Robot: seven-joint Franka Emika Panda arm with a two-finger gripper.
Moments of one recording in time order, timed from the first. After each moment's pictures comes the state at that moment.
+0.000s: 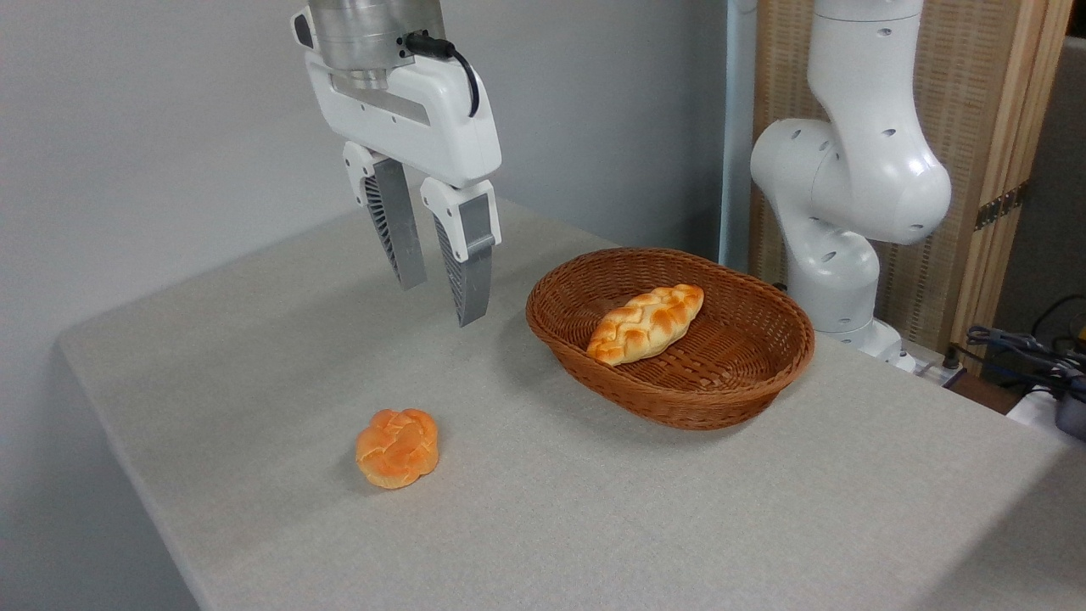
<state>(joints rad) -0.11 -0.04 0.04 -1.65 -0.01 1.62 0.70</state>
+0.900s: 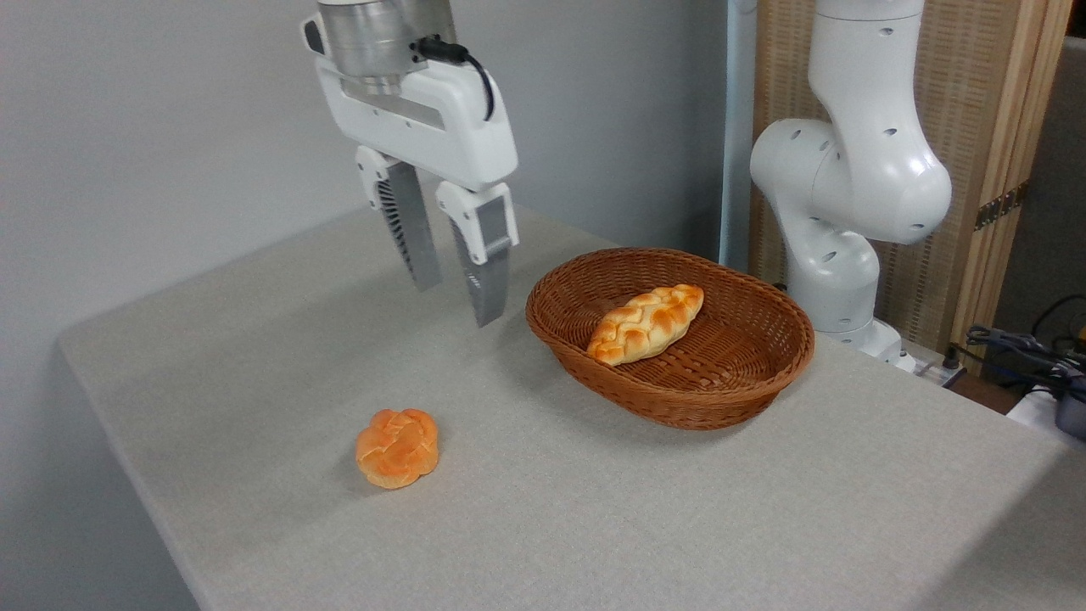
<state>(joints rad) -0.10 -0.06 0.04 -1.68 -0.01 1.59 0.70</state>
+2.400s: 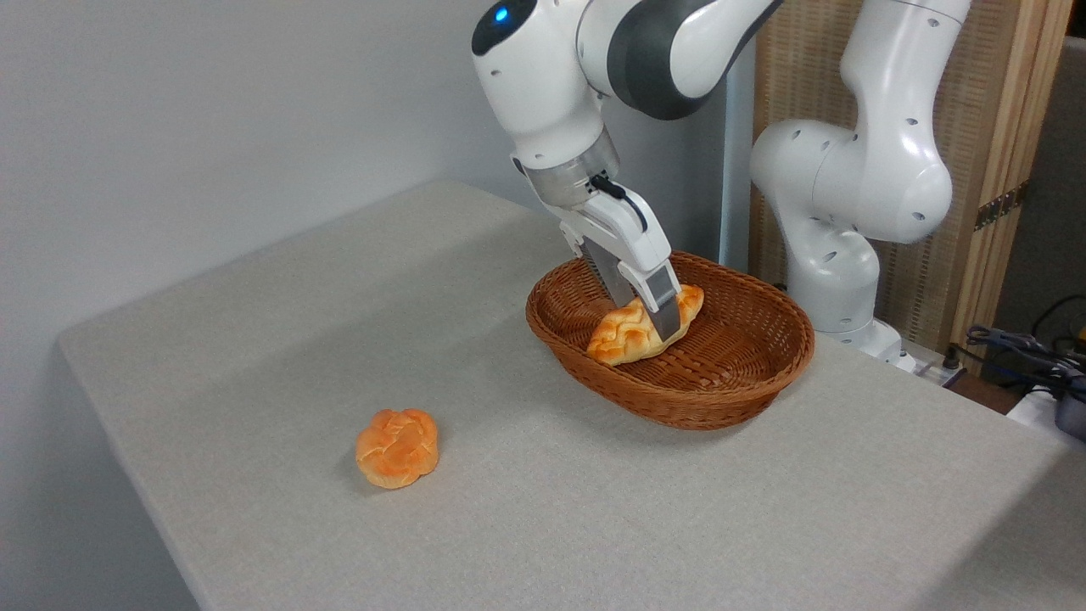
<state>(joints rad) -0.08 -0.49 -0.11 -2.49 -0.05 1.66 0.80</state>
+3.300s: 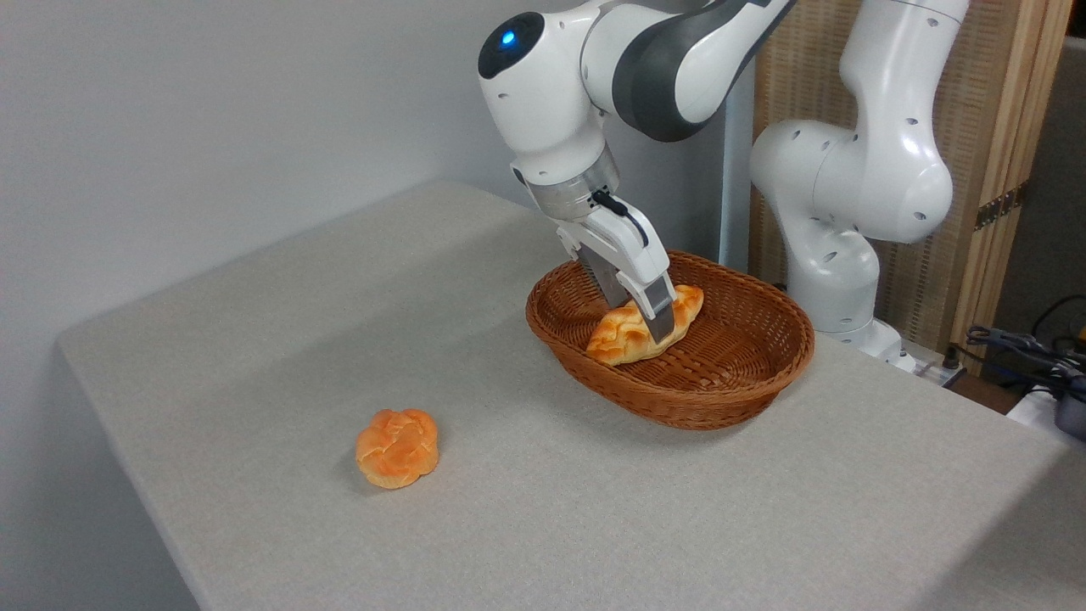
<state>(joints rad) -0.07 -0.49 -0.13 -2.53 -0.13 1.70 0.80</state>
